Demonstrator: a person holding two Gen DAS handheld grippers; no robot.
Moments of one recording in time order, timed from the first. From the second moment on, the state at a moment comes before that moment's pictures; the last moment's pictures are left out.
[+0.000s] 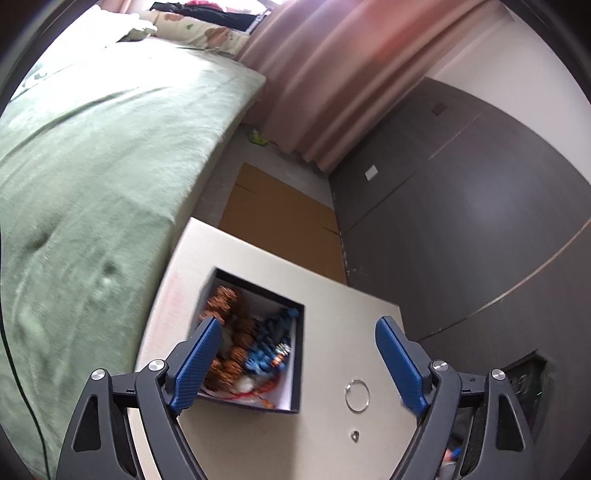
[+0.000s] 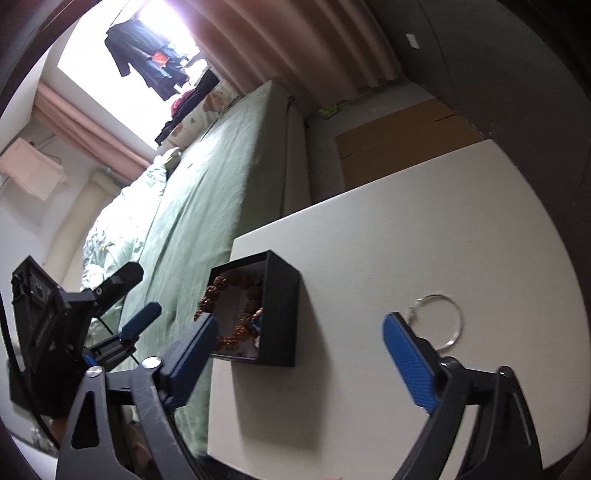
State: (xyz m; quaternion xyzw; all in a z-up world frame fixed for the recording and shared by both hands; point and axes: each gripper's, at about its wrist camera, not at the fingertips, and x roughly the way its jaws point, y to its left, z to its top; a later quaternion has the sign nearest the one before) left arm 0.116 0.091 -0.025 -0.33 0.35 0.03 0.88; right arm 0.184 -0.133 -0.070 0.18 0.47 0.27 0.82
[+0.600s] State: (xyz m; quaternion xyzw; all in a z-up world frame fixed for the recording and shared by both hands) left arm 0.125 0.003 -0.037 -0.27 0.38 -0.02 0.88; right arm 0.168 -0.243 -0.044 0.21 0.41 0.21 0.86
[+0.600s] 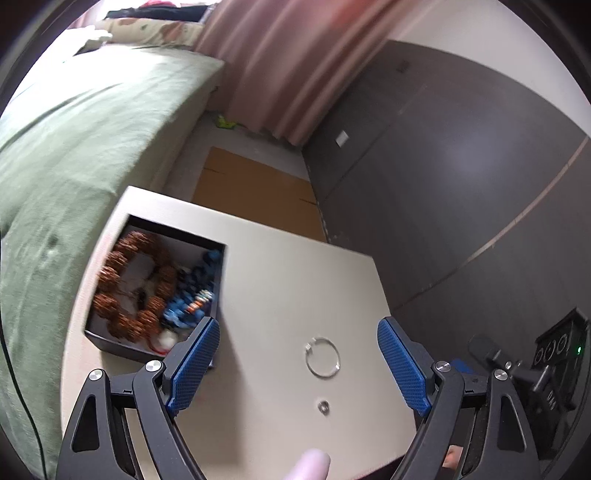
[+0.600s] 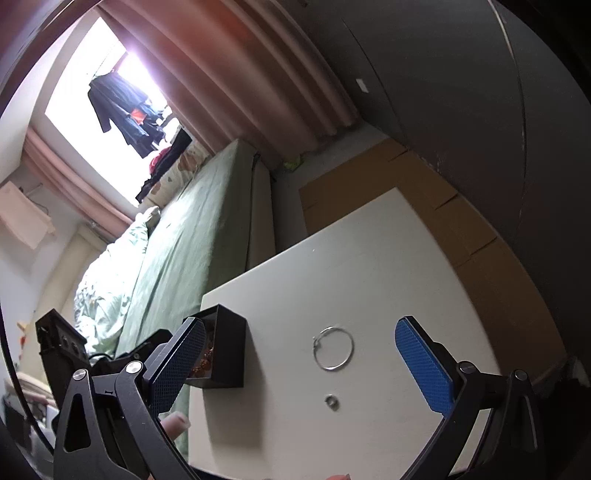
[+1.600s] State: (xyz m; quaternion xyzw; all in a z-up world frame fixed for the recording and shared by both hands) left arm 0.156 -0.110 -0.112 -0.11 0.51 -0.09 0.85; right arm 0.156 -0.313 -0.062 0.15 0.49 0.15 0.85
